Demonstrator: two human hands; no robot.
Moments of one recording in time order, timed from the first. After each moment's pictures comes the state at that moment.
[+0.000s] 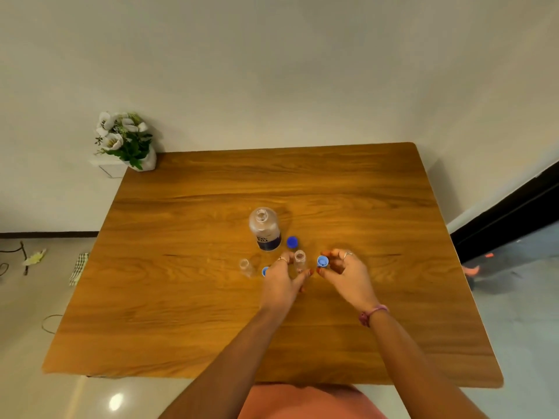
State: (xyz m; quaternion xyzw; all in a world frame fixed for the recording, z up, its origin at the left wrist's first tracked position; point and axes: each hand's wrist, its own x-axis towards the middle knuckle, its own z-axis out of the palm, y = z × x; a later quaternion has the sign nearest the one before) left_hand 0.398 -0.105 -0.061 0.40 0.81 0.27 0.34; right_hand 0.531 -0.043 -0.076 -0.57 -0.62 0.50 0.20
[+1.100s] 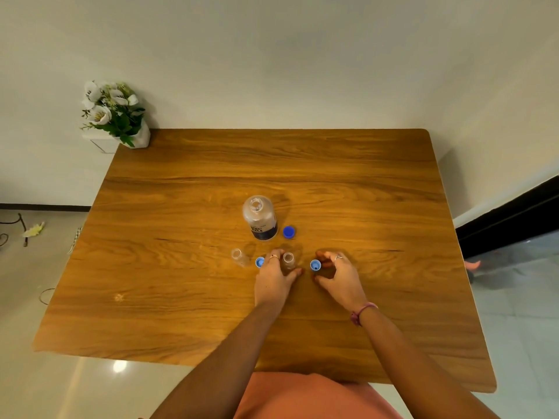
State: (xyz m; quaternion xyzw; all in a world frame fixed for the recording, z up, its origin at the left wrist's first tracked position) left_hand 0.398 -0.099 -0.114 0.35 0.85 0.23 0.32; right_hand 0.534 -0.040 -0.104 -0.55 -0.70 0.44 0.09
